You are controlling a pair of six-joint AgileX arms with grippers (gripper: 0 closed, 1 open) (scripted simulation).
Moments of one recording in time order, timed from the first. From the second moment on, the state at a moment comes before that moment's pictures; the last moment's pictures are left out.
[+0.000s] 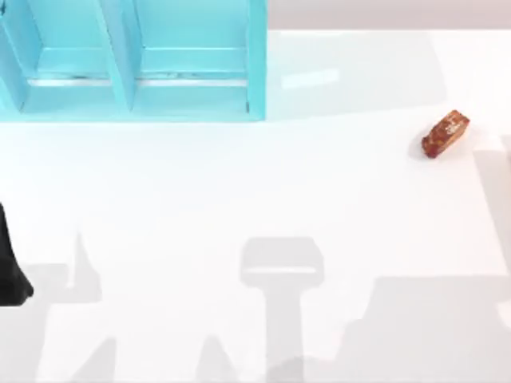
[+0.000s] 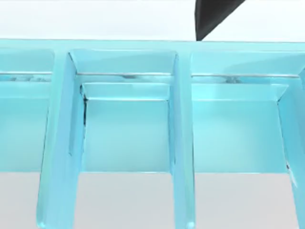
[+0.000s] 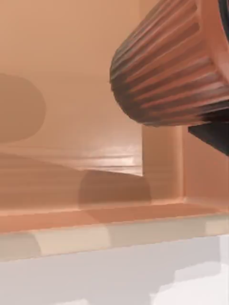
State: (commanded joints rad) left arm 0.00 0.00 0.00 0.00 0.00 0.00; right arm -0.33 1.49 1.15 -1.24 0.05 -0.32
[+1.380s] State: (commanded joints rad) left arm 0.00 0.00 0.00 0.00 0.00 0.00; right arm -0.61 1.54 1.02 -0.92 -0.04 -0.60
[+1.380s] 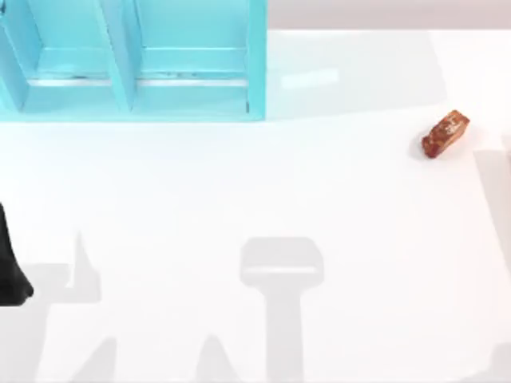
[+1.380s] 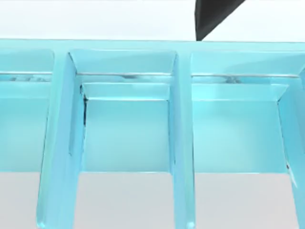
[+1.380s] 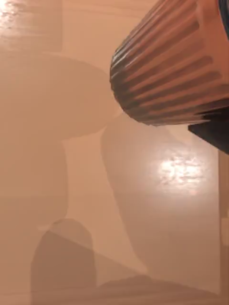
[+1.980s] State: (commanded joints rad) left arm 0.00 0.00 0.00 0.00 0.00 0.00; right arm -0.59 1.54 0.95 -0.94 0.01 -0.58
